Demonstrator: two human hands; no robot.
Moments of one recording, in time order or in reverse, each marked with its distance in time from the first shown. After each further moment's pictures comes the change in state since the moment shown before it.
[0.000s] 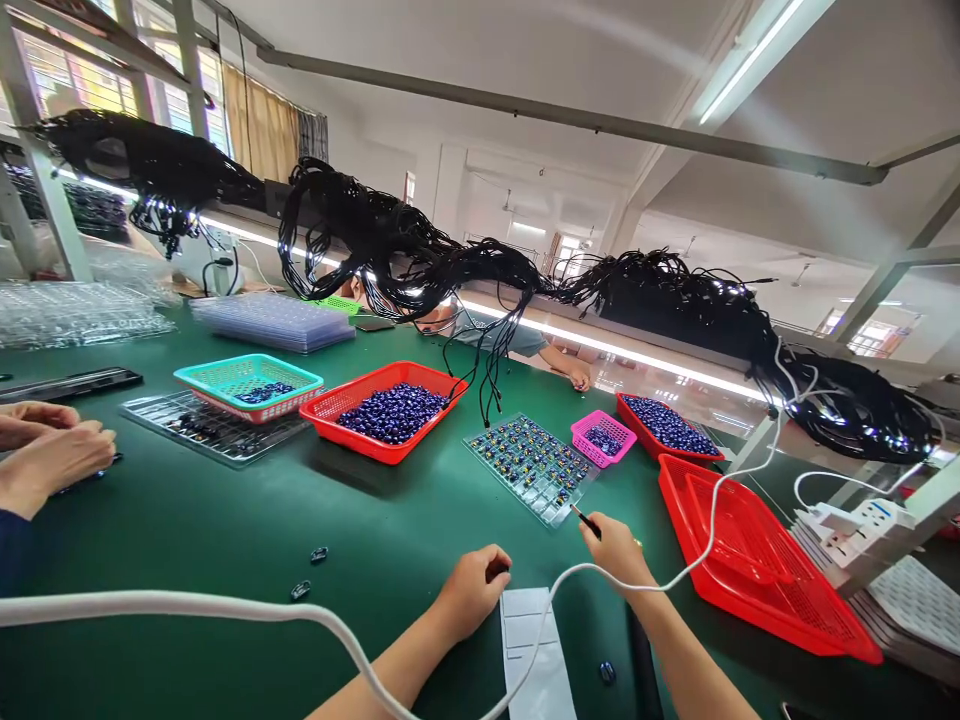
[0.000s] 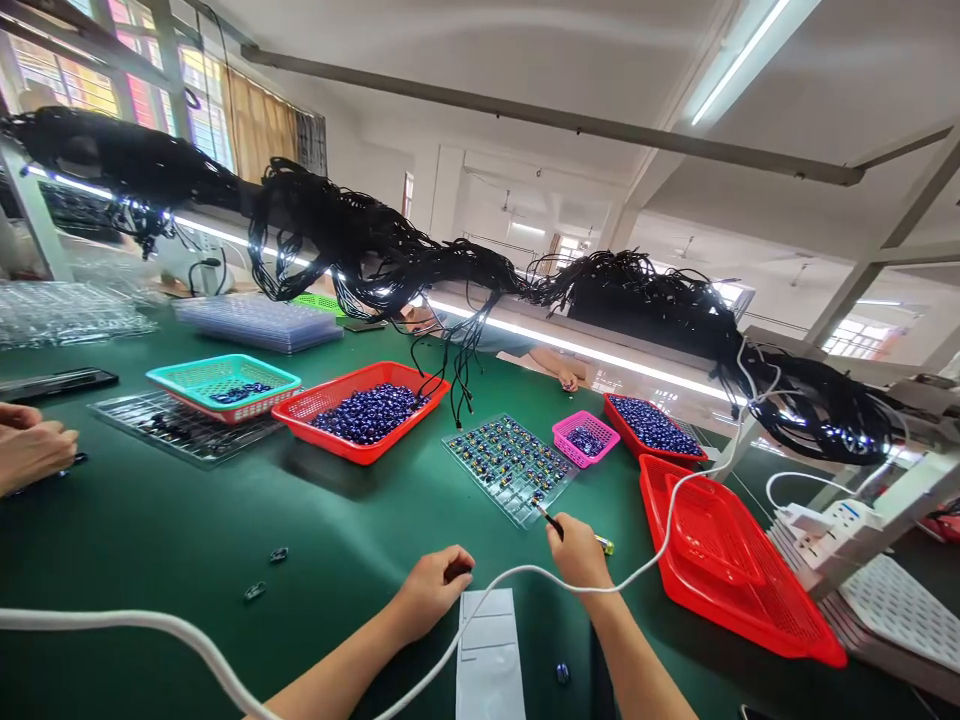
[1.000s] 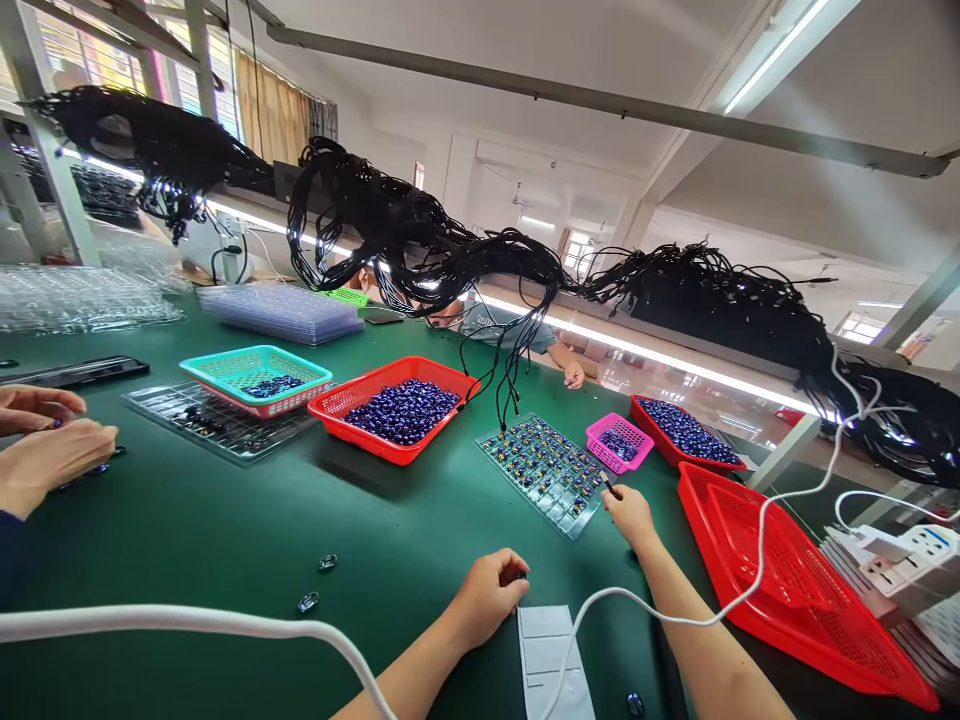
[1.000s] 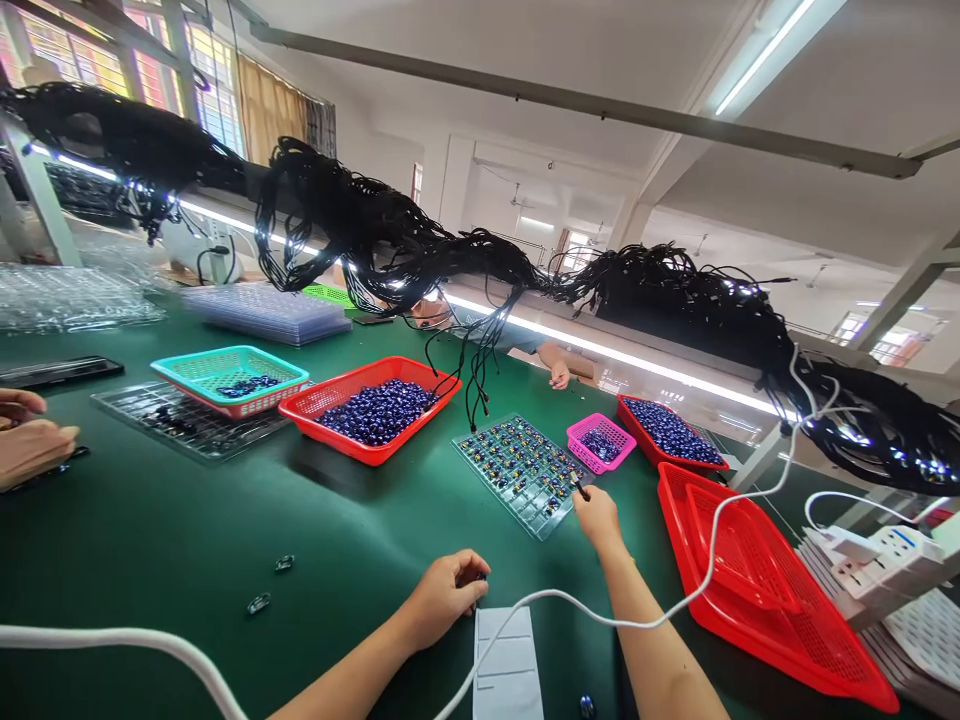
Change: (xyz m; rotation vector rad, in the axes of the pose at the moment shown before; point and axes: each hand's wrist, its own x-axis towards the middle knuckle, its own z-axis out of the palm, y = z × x) left_hand 0.010 -0.001 -0.005 -0.312 -0.075 -0.136; right_hand 0.089 0.027 0.013 0.058 0.035 0.190
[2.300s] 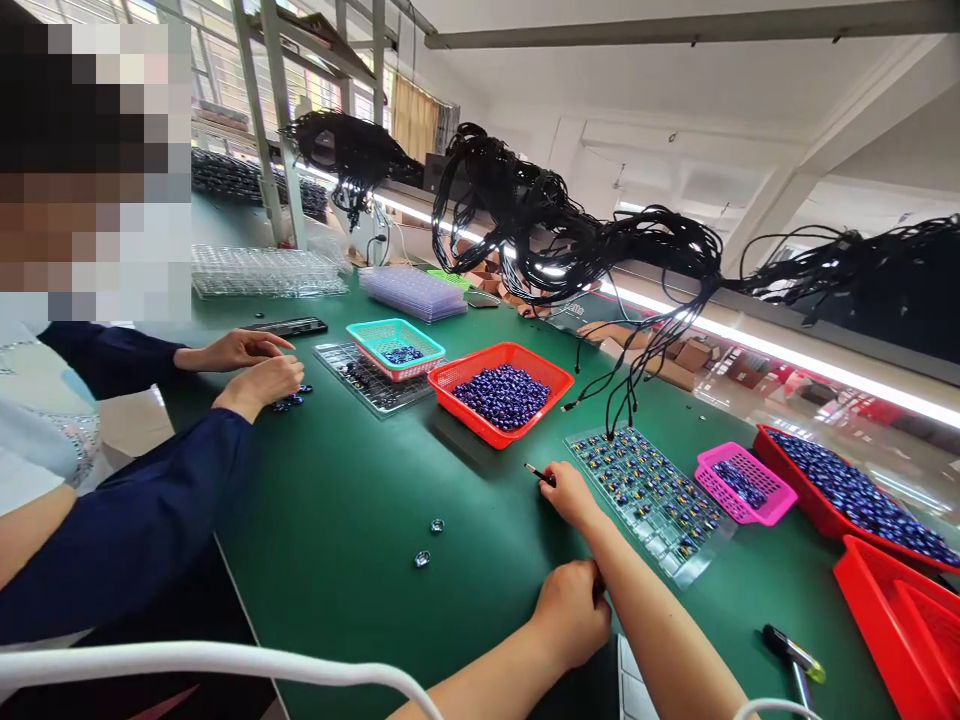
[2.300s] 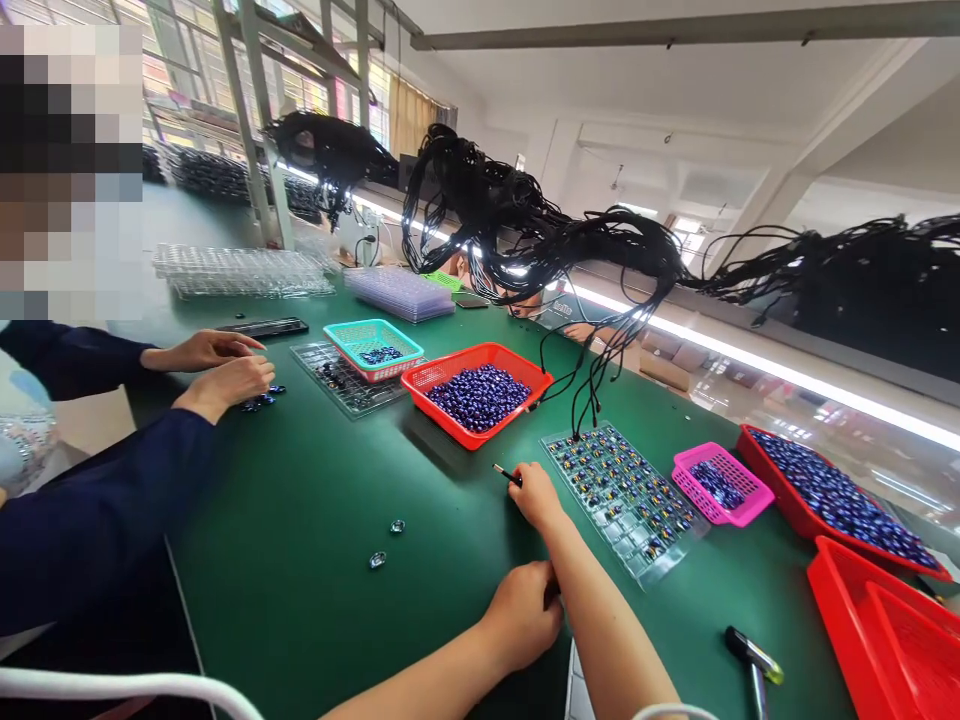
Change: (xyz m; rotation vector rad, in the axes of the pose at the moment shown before) left_hand -0.007 0.018 -0.016 0.508 0.262 0.038; right_hand -0.009 -0.248 0.126 0.085 -0.254 -0.629
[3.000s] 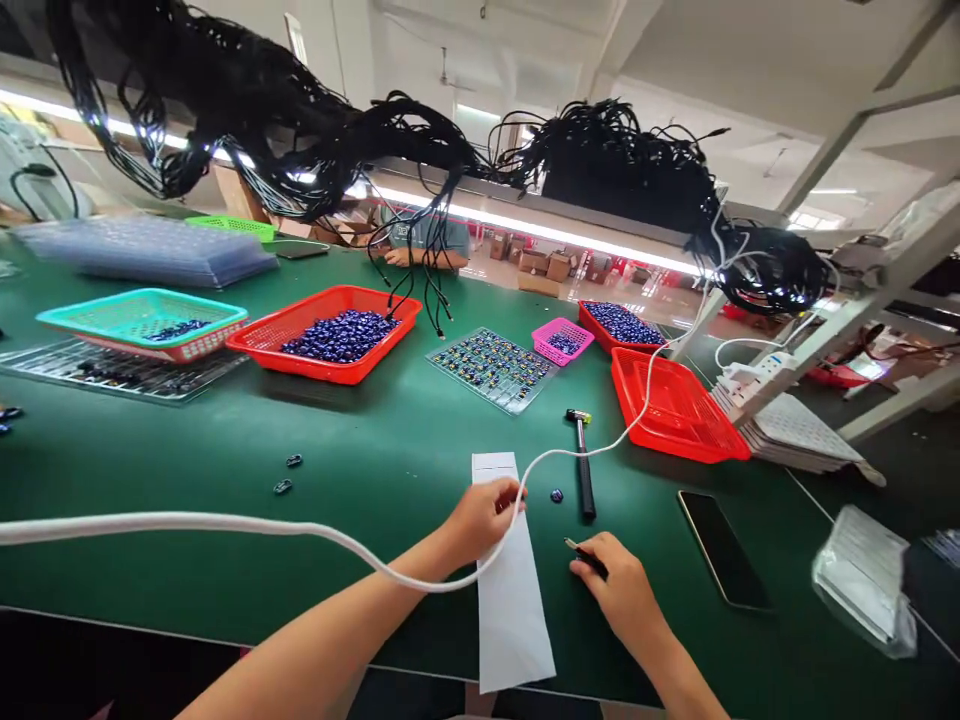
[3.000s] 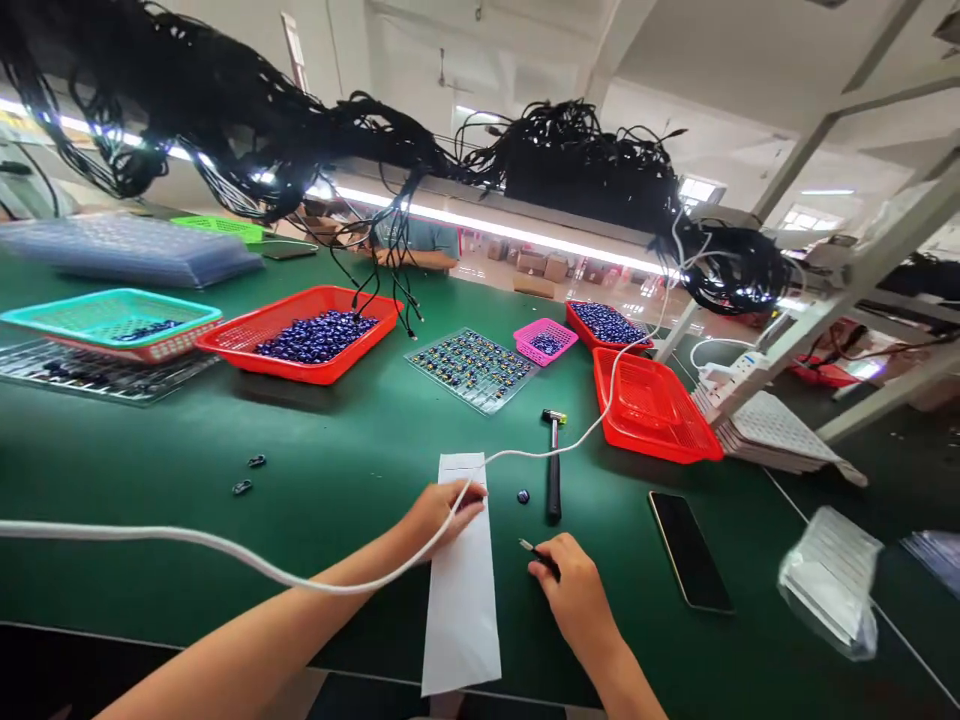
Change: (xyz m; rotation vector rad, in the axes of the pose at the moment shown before) left_hand -0.099 0.058 0.045 -0.077 -0.392 0.246; right_hand -0.460 0.036 -0.049 0.236 0.325 0.413
